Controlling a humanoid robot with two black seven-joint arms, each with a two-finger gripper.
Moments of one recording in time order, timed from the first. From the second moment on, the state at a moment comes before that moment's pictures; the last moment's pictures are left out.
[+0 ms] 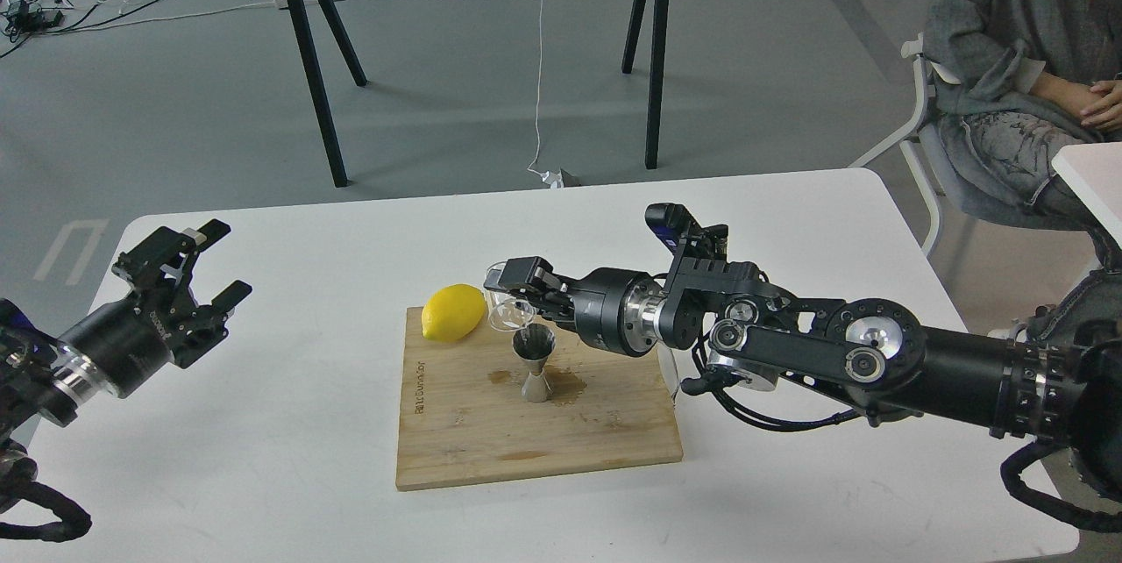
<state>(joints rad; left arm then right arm) -0.39 0.64 -0.79 -0.89 0.71 -0.49 -0.49 0.96 -0.27 0.14 1.30 -0.71 -0.02 -0.09</state>
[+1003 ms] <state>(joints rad) -0.39 0.64 -0.79 -0.89 0.71 -0.49 -0.49 0.98 -0.28 0.09 1.28 -0.86 -0.02 0.02</state>
